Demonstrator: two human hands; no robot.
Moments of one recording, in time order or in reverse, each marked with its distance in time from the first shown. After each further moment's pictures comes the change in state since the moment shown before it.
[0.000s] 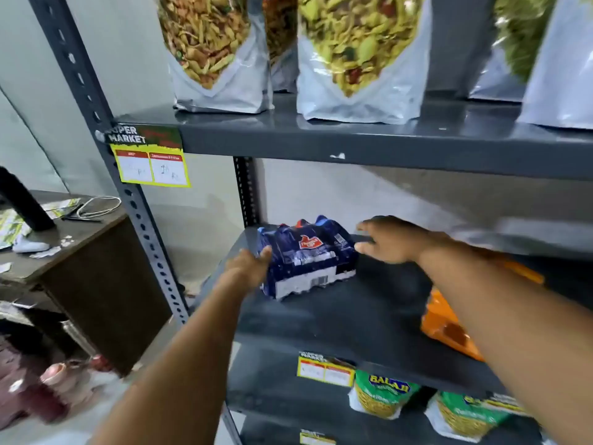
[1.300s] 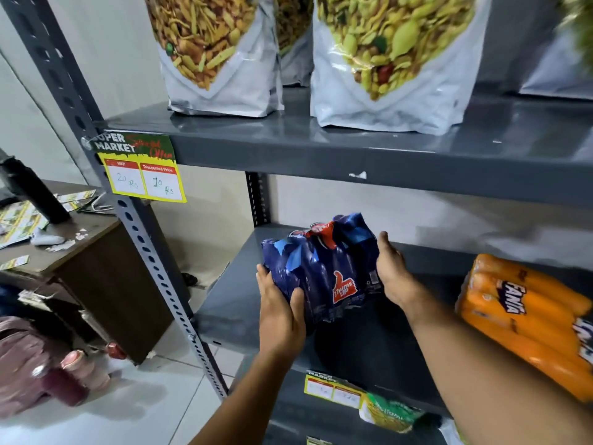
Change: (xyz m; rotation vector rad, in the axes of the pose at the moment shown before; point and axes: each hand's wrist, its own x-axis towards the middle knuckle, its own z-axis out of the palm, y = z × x) left_hand -0.040 -0.013 0.084 -0.514 0.271 0.294; right_hand 0.076 0.005 0.104 1.337 0.254 0.457
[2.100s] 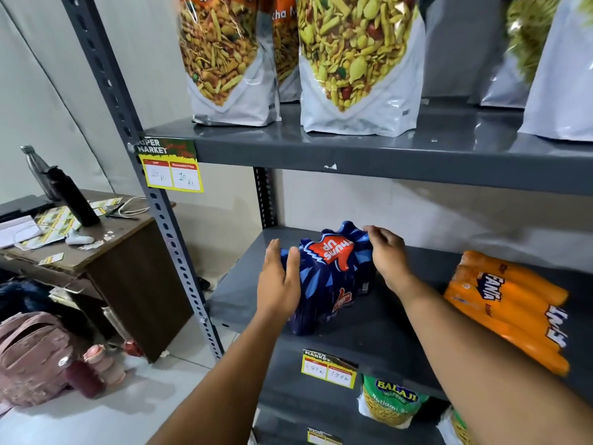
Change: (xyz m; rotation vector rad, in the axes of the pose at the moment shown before) left_hand 0.004 0.051 -0.020 -0.029 0.005 -0.090; right_hand -0.033 -0.019 -0.017 -0.109 0.047 -0.329
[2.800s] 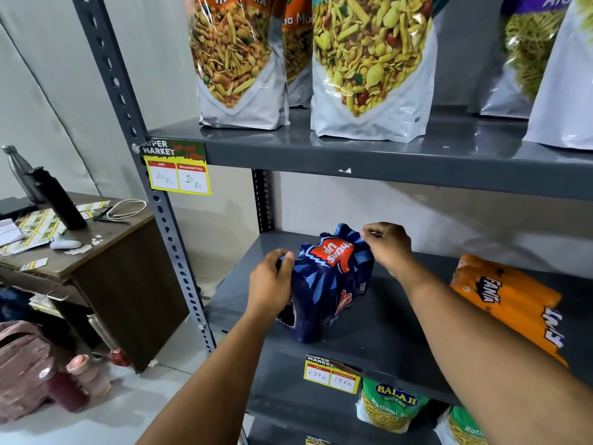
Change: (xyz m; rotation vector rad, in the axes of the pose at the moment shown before) left_hand 0.022 -0.006 -0.021 0.009 -0.060 -0.014; right_hand 0.005 -0.034 -0.005 -0.392 -0.001 -0.107
